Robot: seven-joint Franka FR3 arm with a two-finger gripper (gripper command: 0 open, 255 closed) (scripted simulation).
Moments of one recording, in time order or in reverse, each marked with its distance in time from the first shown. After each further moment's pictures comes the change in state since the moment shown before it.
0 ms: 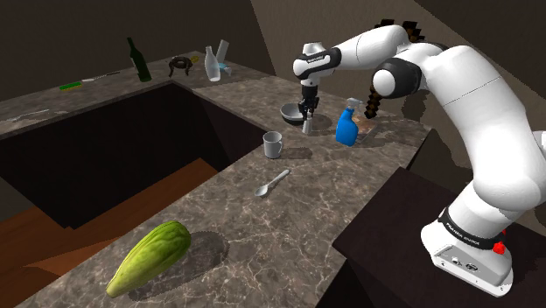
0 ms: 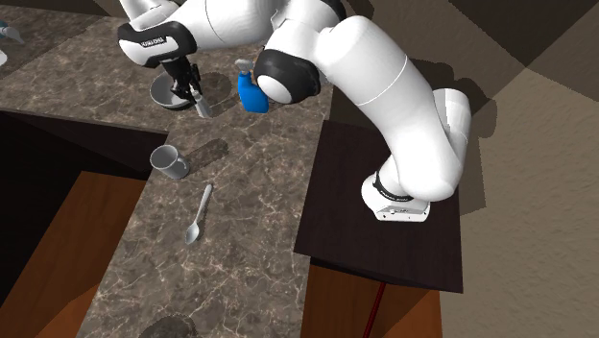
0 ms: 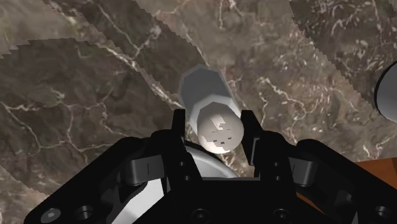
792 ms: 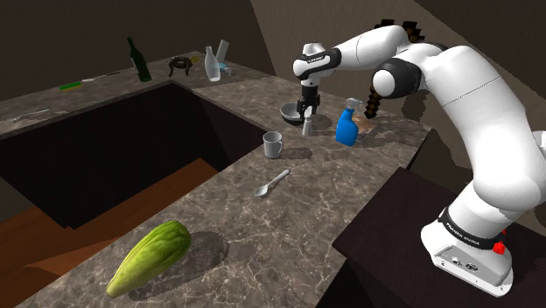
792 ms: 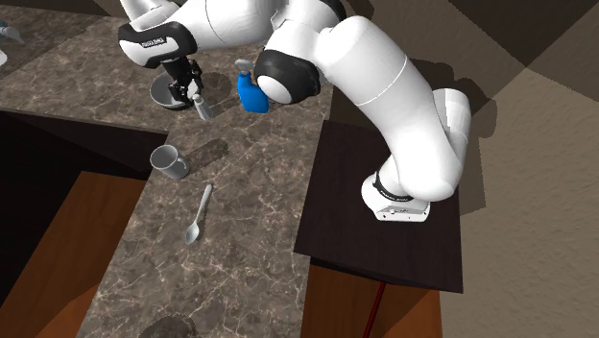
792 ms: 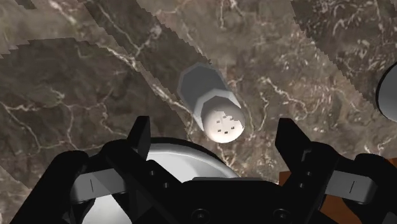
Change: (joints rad) arm -0.001 0.003 0.000 0.001 0.000 0.002 -0.001
